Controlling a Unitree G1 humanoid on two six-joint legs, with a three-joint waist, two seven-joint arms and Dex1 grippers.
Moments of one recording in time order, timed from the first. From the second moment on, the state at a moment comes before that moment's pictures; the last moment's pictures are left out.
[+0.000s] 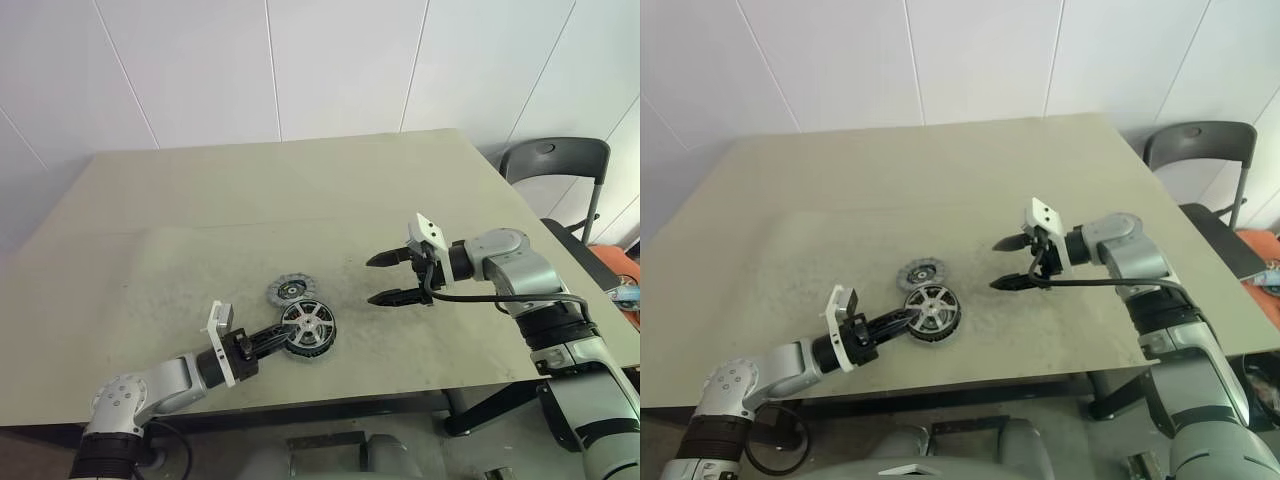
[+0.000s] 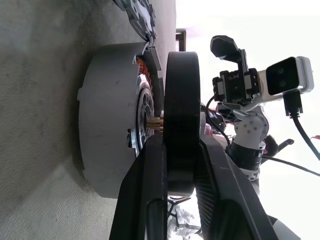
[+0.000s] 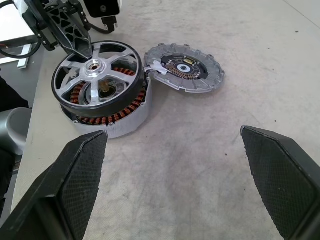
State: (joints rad) left arm -0.02 0.44 0.10 0.09 -1.69 1.15 -0.23; right arm -0.68 -0.65 0.24 0.34 0.27 0.37 1.41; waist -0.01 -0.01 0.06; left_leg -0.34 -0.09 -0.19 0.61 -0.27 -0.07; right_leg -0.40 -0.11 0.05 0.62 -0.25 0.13
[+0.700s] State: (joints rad) left arm -0.07 0.43 0.20 0.12 -1.48 1.20 -0.50; right arm -0.68 -0.62 0.24 0.34 0.26 0.37 1.40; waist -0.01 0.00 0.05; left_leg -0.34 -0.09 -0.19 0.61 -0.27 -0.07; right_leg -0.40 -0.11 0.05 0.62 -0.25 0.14
